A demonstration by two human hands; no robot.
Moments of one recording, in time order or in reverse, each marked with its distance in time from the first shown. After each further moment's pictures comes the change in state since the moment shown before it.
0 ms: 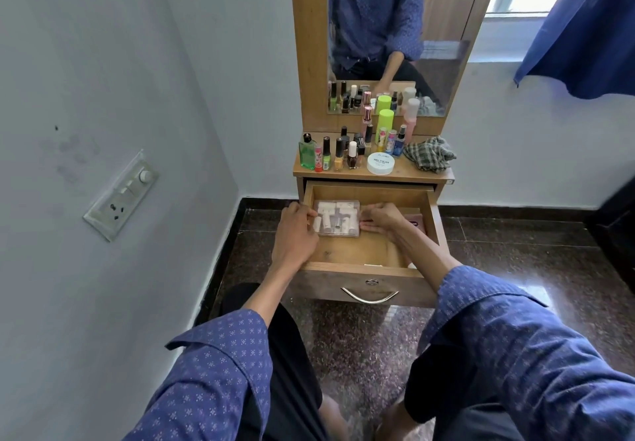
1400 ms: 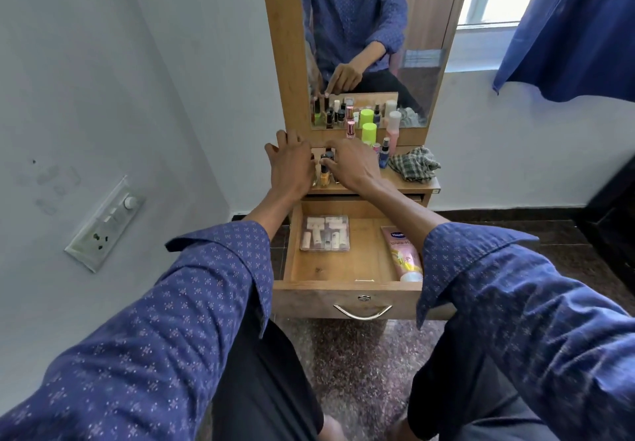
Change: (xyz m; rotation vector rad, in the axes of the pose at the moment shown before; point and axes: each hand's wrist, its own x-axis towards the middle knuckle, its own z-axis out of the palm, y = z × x) left_hand 0.131 0.089 -0.059 0.538 0.206 0.195; right_hand -0.053 -0.148 0.025 -0.966 0.452 -0.930
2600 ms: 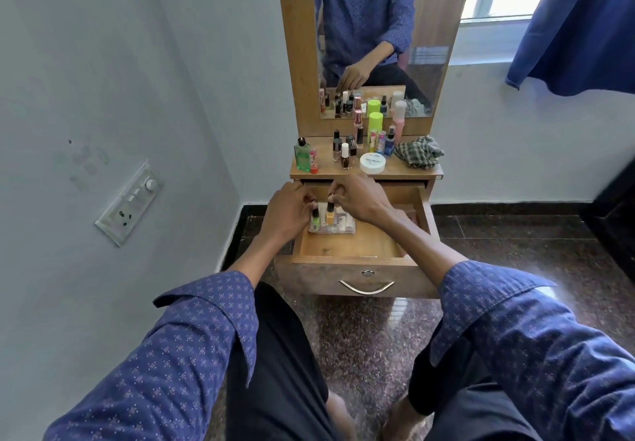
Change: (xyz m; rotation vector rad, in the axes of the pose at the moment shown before) left_hand -0.118 -0.041 0.022 -0.383 -0.118 0.118; right_hand -0.089 -0.006 0.008 0.148 -0.321 0.044
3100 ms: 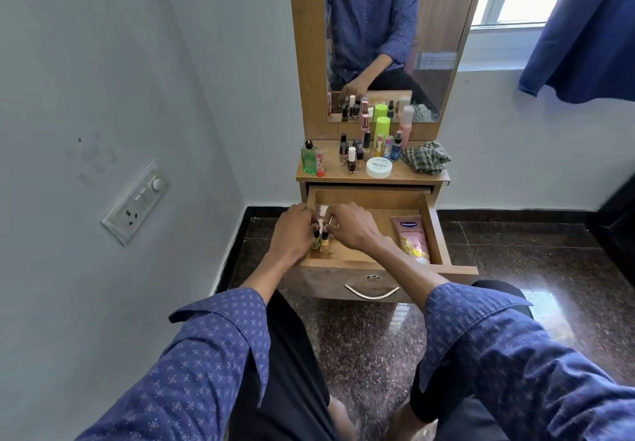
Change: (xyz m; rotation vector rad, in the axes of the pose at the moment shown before) left_hand -0.026 -0.003 0.022 0.114 -0.073 -0.099; right_hand -0.020 -0.014 0.049 -0.063 -0.092 0.010
